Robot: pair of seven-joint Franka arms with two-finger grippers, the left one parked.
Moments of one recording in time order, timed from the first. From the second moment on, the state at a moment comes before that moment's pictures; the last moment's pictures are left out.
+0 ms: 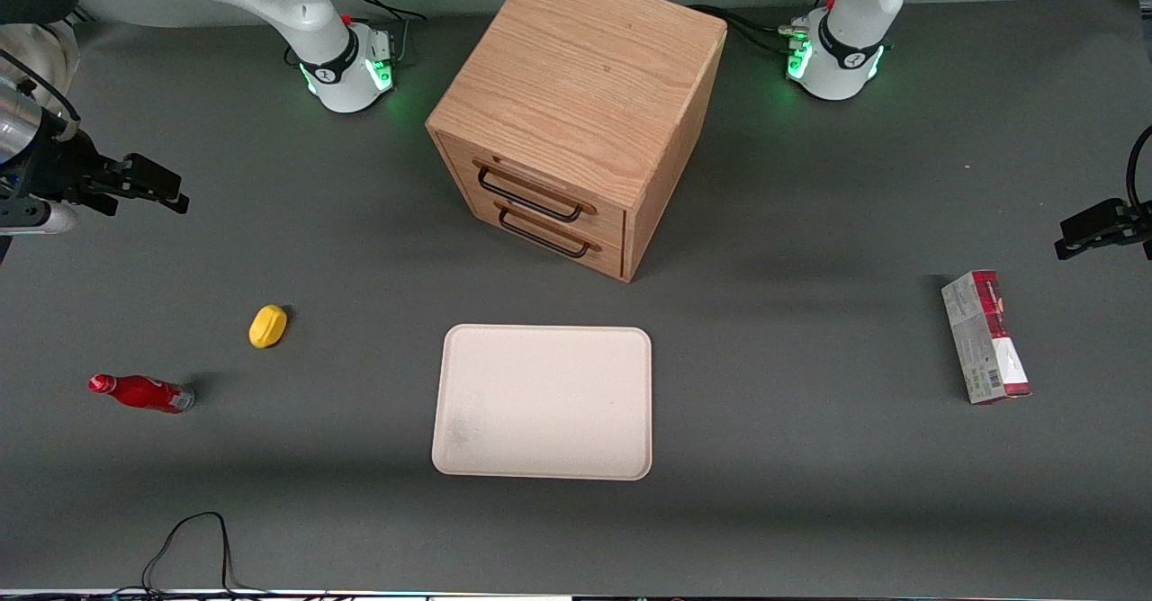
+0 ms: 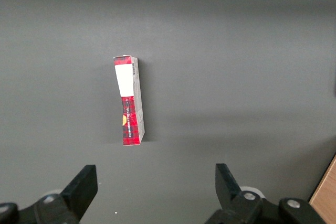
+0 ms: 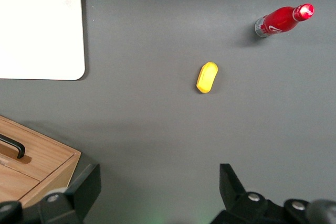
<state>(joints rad) 0.25 -0.09 -0.24 -1.72 0.00 1.59 0.04</state>
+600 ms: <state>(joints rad) 0.24 -0.09 -0.24 -1.71 -0.01 1.57 0.04</state>
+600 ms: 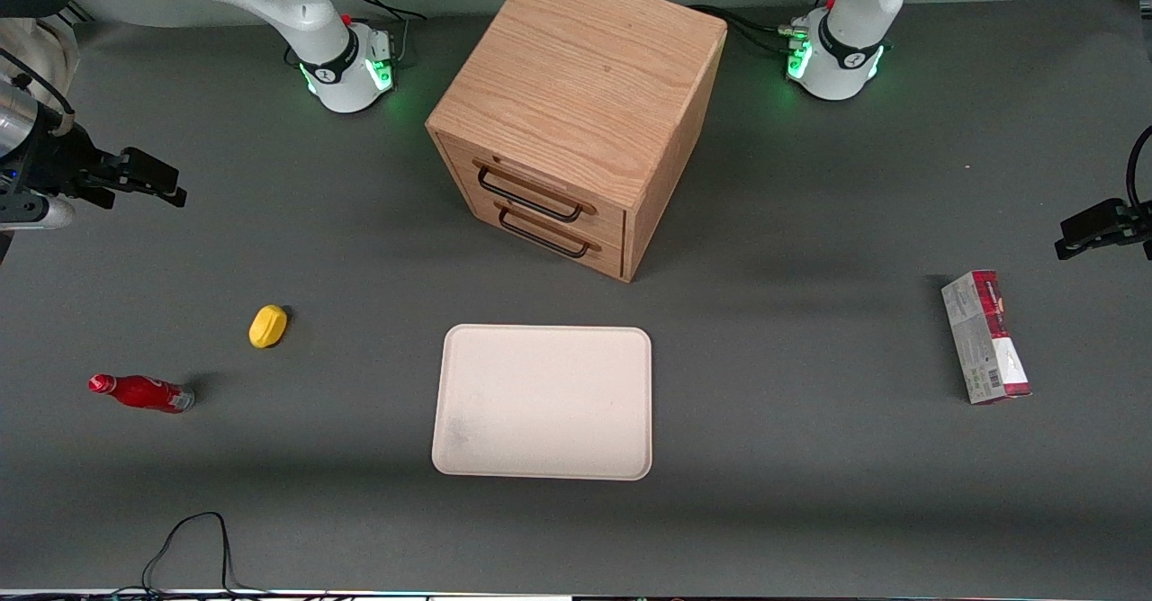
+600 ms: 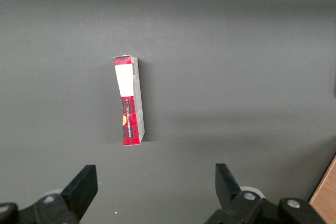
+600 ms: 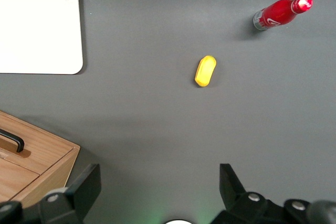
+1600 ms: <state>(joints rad) -0.07 0.50 -0.24 -1.27 0.03 1.79 -0.37</state>
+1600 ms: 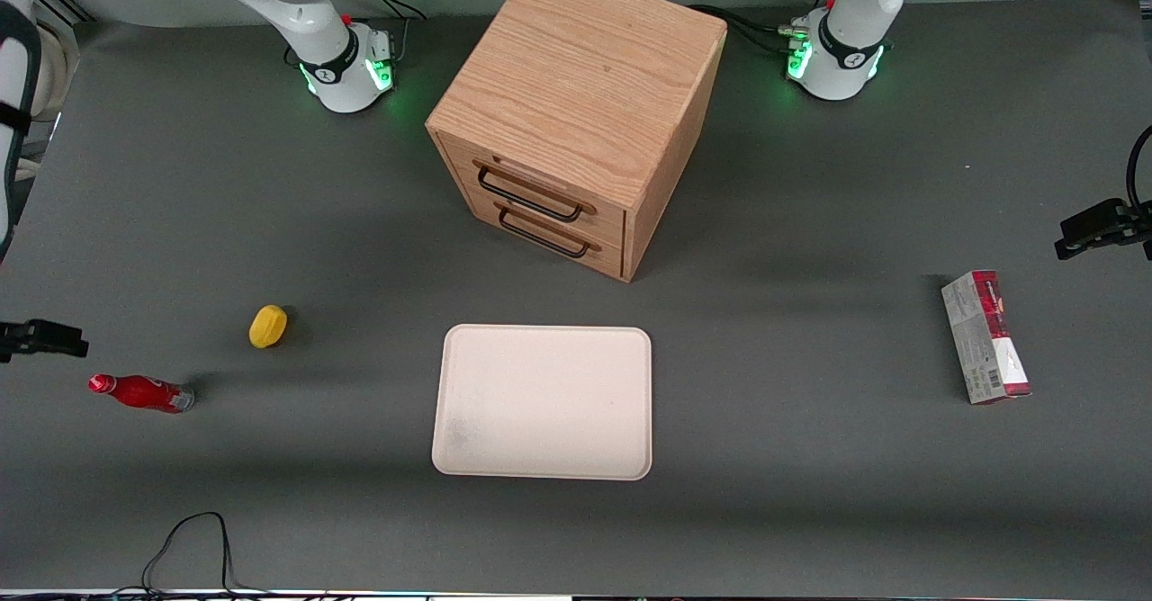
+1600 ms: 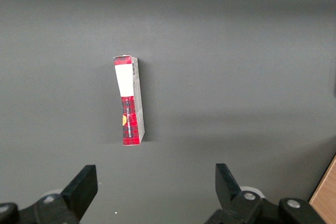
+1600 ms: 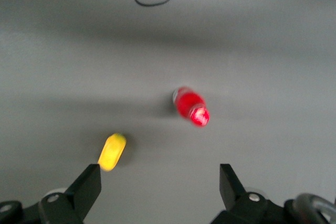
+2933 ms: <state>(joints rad) -0.15 0.65 -0.27 -1.50 0.24 2.18 -0.67</state>
